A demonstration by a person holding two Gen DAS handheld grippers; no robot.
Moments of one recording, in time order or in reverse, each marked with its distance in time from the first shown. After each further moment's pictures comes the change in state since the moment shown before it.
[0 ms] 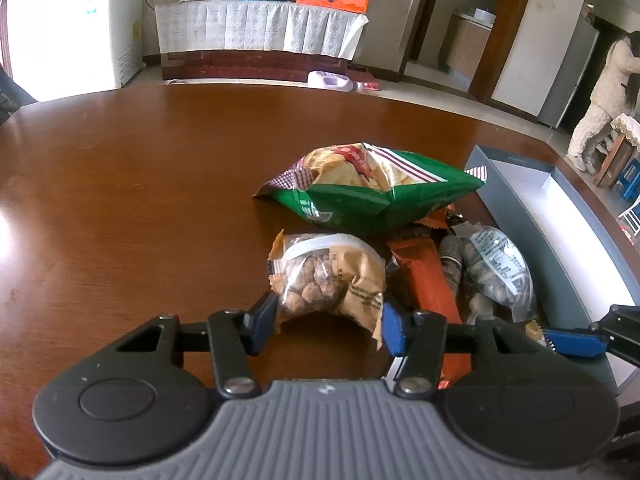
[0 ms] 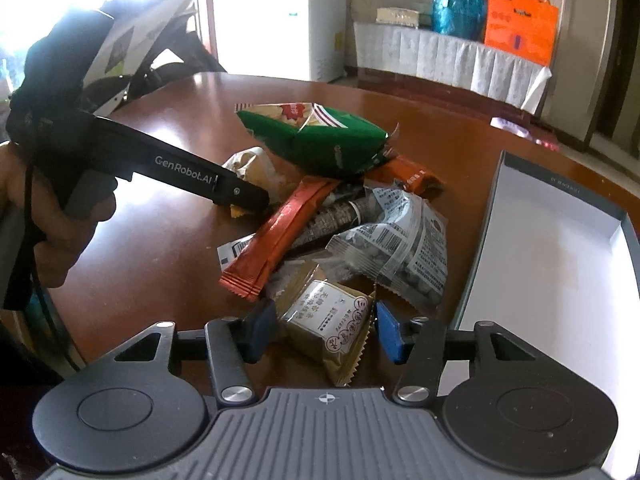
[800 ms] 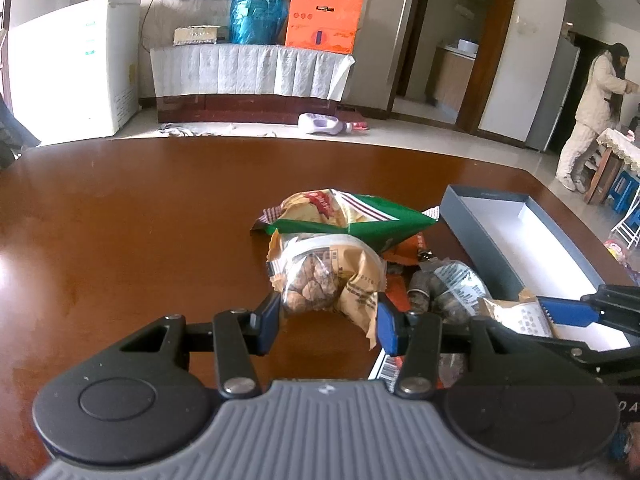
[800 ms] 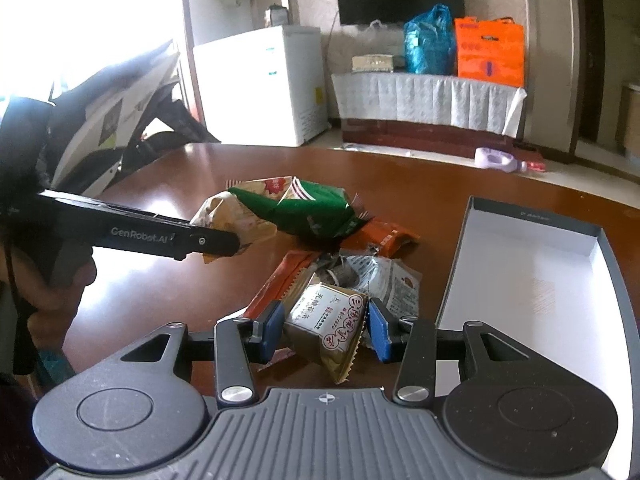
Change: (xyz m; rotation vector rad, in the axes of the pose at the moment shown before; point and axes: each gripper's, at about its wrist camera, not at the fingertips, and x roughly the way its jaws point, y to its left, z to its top) left arm -0.046 -0.012 -0.002 0.043 -0.131 -0.011; right arm -0.037 -0.025 0.003 0.117 -0.170 0.009
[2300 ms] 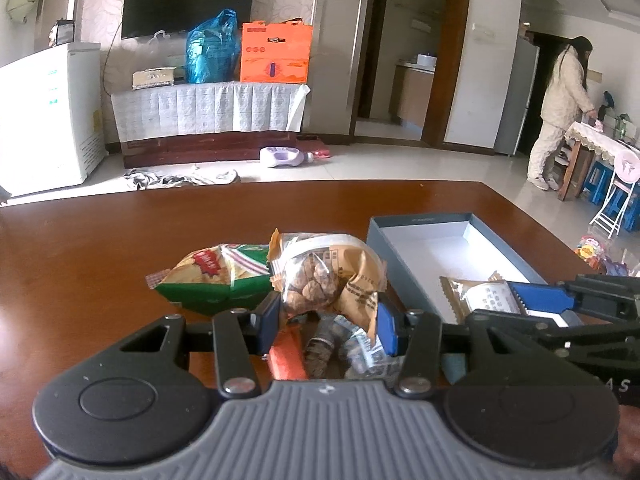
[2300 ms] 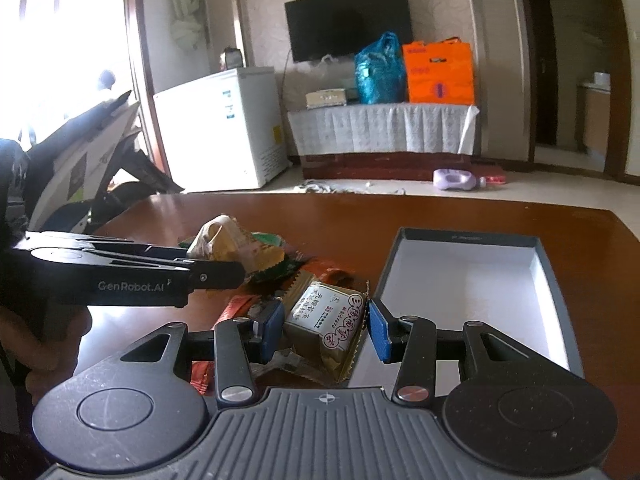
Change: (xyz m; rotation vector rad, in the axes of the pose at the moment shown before) left arm -0.005 -0.075 0.015 0.108 -0.089 -0.069; right arm -0.044 -0.034 -0.001 0.107 -0.115 -0.105
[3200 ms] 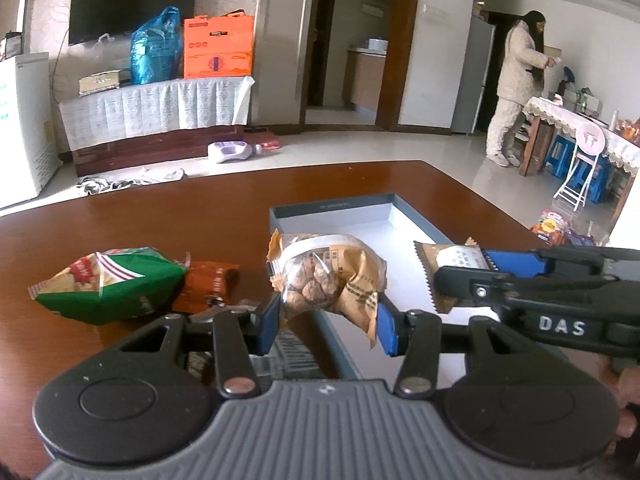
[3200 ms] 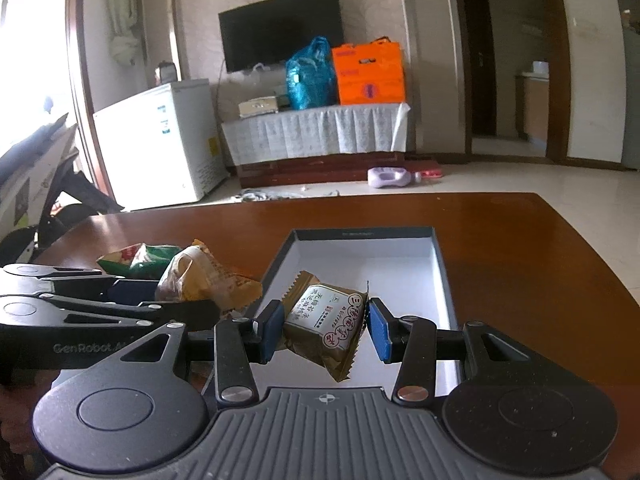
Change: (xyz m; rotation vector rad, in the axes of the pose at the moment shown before) left arm 0.040 -0.088 -0.001 0.088 0.040 -0.116; right arm -0.013 -0.070 -0.008 0.090 -0.004 -0.158
